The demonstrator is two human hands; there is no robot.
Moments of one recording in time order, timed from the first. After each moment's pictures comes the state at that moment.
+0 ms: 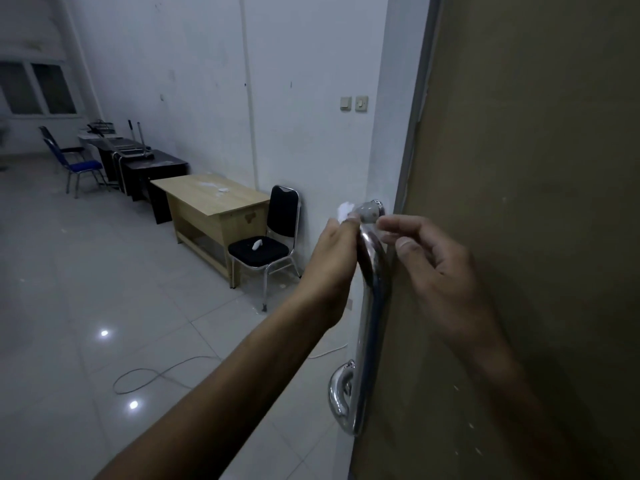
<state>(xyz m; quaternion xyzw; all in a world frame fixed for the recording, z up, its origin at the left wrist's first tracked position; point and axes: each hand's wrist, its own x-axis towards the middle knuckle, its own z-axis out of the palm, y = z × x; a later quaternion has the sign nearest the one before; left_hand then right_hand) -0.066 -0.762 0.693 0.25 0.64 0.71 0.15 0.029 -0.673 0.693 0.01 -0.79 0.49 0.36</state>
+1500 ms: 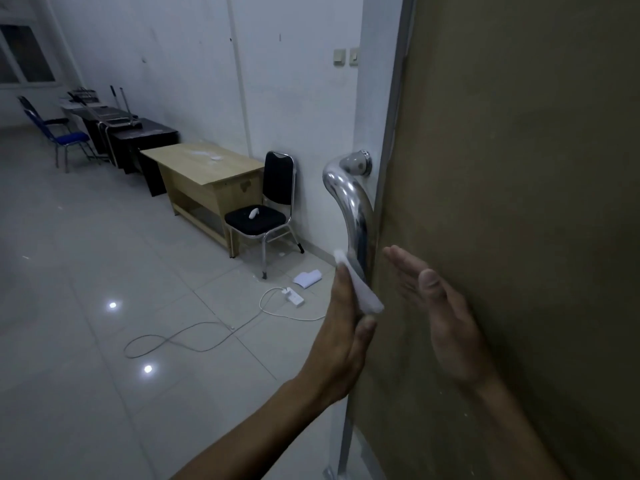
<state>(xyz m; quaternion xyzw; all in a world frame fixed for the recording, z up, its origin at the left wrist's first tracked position) -0.024 -0.769 0.536 0.44 0.67 0.59 0.00 0.067 -0.651 0.591 -0.02 -0.76 0.59 0.28</state>
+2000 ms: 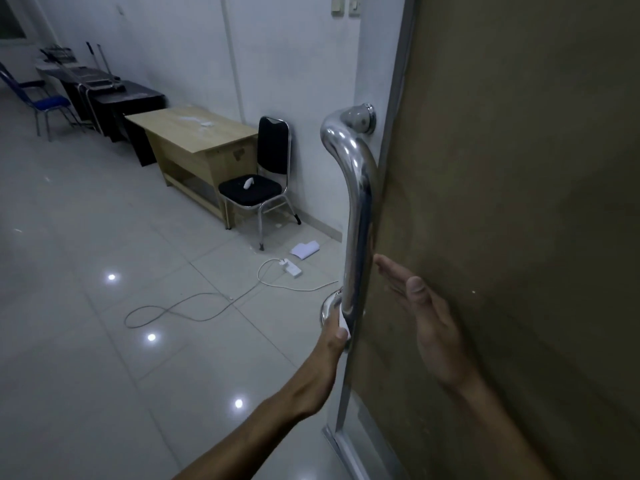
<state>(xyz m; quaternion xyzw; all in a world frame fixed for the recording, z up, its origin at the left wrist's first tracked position) -0.045 -0.792 0.434 0.31 0.71 0.57 0.27 0.067 -0.658 0.541 -0.06 -0.76 0.61 0.22</state>
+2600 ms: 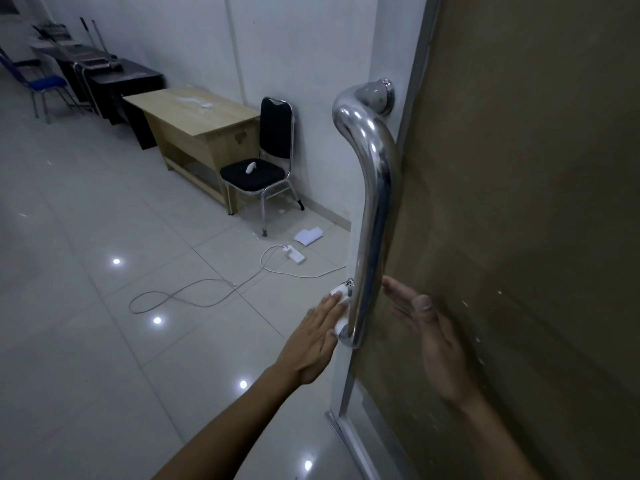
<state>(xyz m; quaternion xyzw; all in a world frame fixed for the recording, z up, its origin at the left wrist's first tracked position) -0.090 -0.798 0.373 0.46 0.82 0.32 0.10 0.064 -0.658 0.499 -0.13 -0.74 0.64 0.18</state>
